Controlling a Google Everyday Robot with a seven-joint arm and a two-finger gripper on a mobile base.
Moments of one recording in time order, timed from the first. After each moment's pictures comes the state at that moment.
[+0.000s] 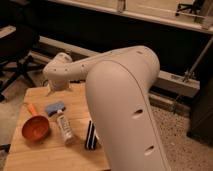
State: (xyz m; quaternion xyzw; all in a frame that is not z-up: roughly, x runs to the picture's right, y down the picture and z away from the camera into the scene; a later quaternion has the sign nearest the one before) arm -0.265 0.012 0.807 -0.25 0.00 0.57 0.78
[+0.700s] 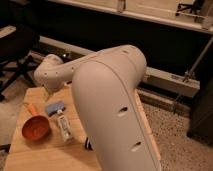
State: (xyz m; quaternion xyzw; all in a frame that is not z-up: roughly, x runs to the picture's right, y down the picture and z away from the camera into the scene) arm -0.288 0.016 0.814 -0.21 0.00 0.39 0.90
